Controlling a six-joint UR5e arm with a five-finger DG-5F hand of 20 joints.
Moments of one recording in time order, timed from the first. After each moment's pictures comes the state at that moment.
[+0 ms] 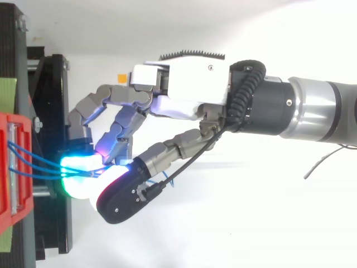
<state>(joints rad) 0.11 -2.37 -1.17 -2.64 -1.42 -0.01</state>
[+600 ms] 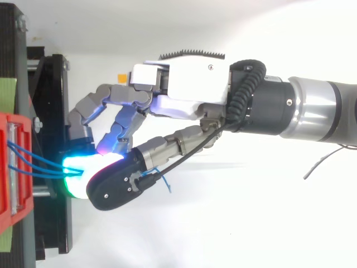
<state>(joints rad) 0.11 -2.37 -1.17 -2.64 -1.42 -0.01</state>
